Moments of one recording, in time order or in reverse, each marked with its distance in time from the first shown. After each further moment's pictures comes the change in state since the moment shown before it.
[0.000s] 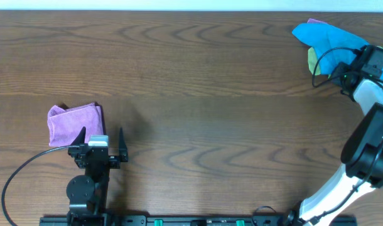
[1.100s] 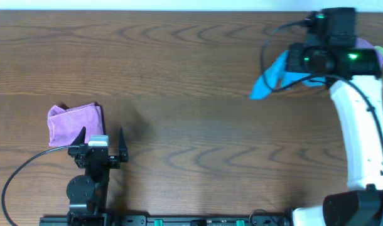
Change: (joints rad) left arm 0.000 0.000 0.000 0.000 0.000 0.000; right arm 0.494 -0.443 0.252 -0.728 0.007 0.009
